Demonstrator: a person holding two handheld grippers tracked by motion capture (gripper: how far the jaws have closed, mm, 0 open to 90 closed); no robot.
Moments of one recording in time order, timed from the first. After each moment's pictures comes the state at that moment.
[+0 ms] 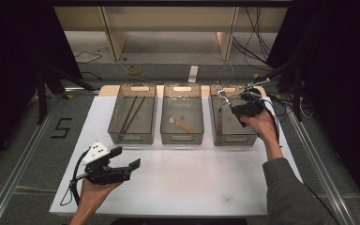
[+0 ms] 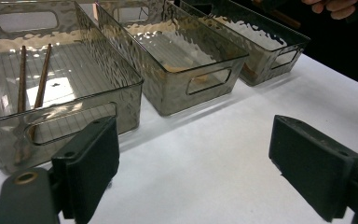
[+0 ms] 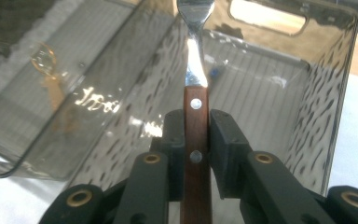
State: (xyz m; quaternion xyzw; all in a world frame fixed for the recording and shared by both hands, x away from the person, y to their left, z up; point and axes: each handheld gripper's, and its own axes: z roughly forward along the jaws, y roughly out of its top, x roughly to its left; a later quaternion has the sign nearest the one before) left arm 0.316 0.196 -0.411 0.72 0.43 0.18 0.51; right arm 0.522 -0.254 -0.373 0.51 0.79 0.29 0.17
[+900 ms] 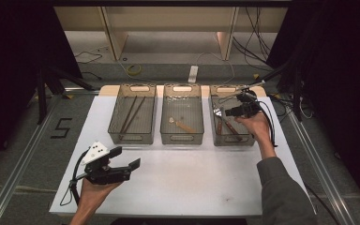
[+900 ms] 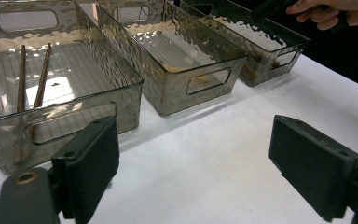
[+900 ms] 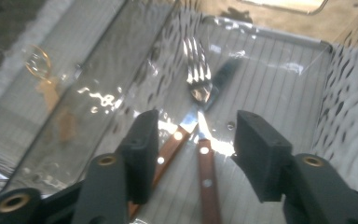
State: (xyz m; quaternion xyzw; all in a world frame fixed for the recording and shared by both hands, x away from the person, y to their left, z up) left arm 0.316 0.197 -0.411 0.72 0.43 0.18 0.51; right arm 0.534 -0.248 -0.389 0.54 0.78 0.30 0.14
